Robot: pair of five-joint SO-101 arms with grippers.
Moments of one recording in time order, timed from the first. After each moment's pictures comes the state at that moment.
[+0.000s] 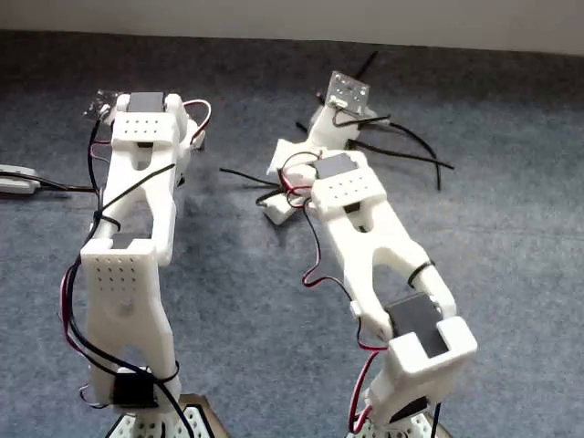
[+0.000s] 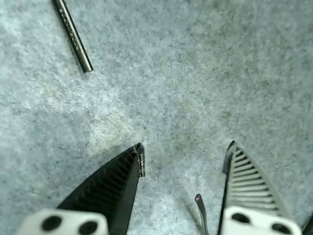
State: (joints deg) left arm -7.3 43.5 -38.6 82.5 67.1; right arm -25.2 11.0 8.1 42.4 -36.9
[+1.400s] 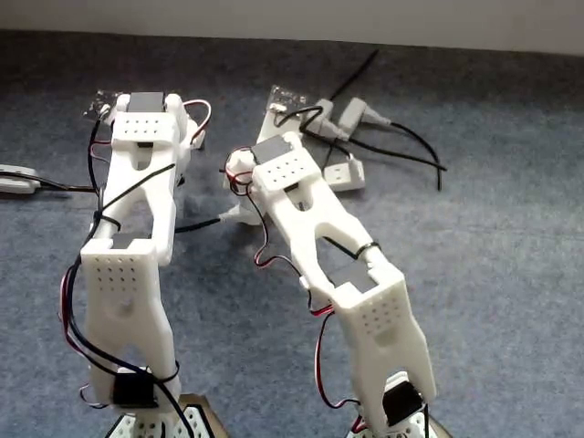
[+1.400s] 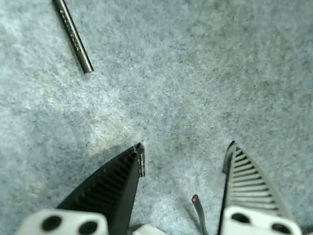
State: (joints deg) left arm -7.3 43.5 -38.6 82.5 67.1; right arm -35.1 37.4 -27.4 65.5 -41.9
